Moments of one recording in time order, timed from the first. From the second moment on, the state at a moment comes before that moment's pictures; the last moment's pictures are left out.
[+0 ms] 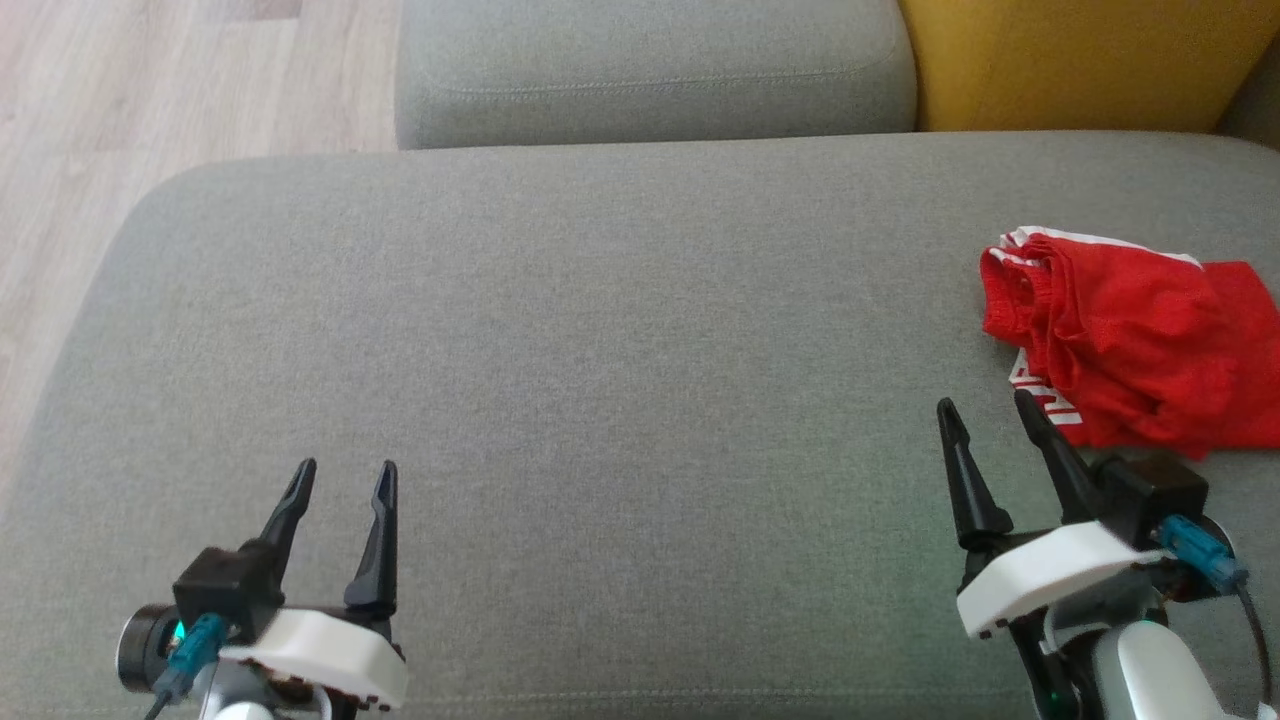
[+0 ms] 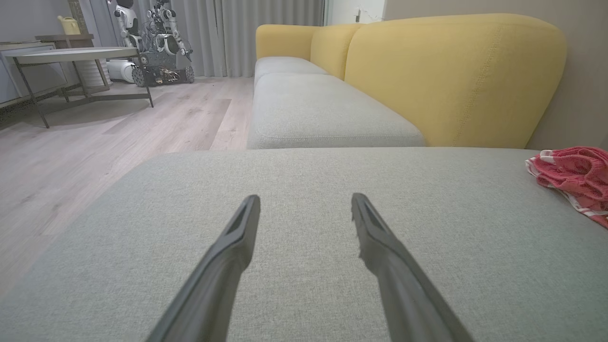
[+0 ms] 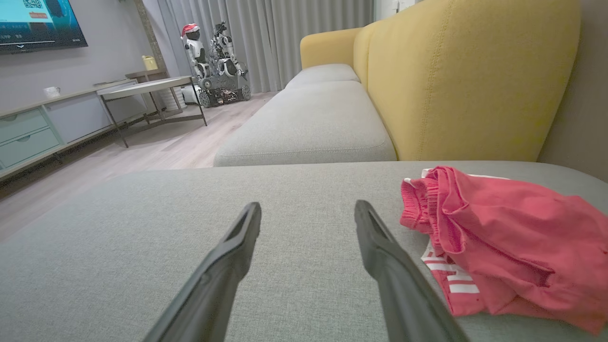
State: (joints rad) left arm 0.04 0.32 -0.37 0.07 -0.39 0.19 -0.24; right arm -0.01 -0.05 0.06 0.09 0.16 0.13 0.03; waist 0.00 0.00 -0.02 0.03
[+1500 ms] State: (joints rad) left arm 0.06 0.33 -0.40 0.07 -0.39 0.22 -0.23; right arm 0.04 -0.05 0.03 0.07 0.16 0.13 0.05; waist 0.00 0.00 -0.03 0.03
